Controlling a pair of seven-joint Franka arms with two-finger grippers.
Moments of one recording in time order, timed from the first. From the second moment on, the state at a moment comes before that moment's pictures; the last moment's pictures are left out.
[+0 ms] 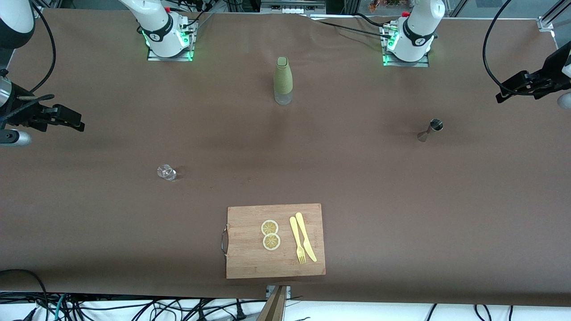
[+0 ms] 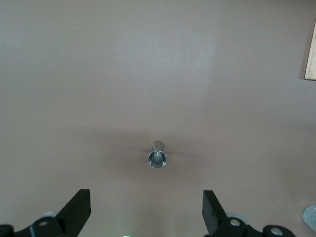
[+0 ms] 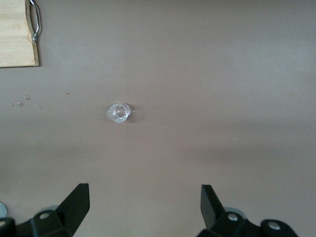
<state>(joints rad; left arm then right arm) 0.08 -0.11 0.00 -1.73 -0.02 1.57 -0.07 0.01 0.12 -0.03 -1.55 0.01 1.62 -0.03</state>
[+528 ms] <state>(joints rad) 0.08 -0.10 0.02 -1.73 -0.02 1.57 0.03 0.01 0.12 -0.03 -1.55 0.01 1.62 -0.03</state>
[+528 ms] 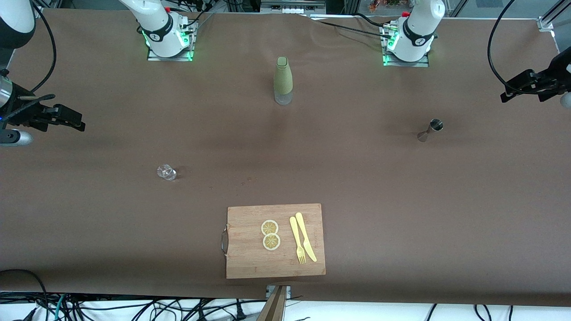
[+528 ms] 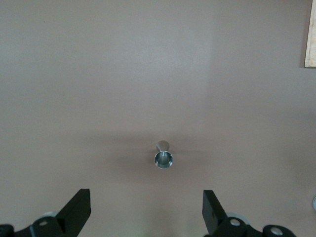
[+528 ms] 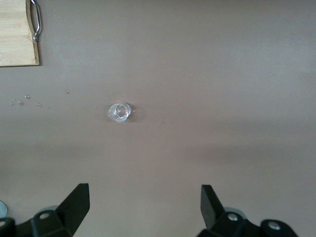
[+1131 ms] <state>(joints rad) 0.11 -0.07 0.08 -1.73 -0.02 1.57 0.27 0.00 0.17 -0.03 -1.56 0.01 1.50 -0.32</state>
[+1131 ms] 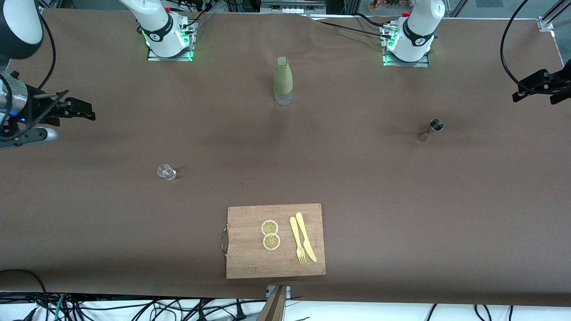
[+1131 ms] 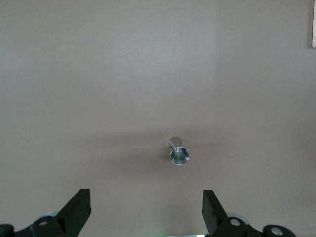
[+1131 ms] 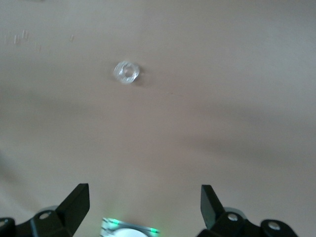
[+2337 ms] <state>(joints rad) 0.50 0.30 0.13 -1.85 -0.44 1.74 1.80 -0.29 0.68 -0.04 -1.48 0.57 1.55 -1.92</state>
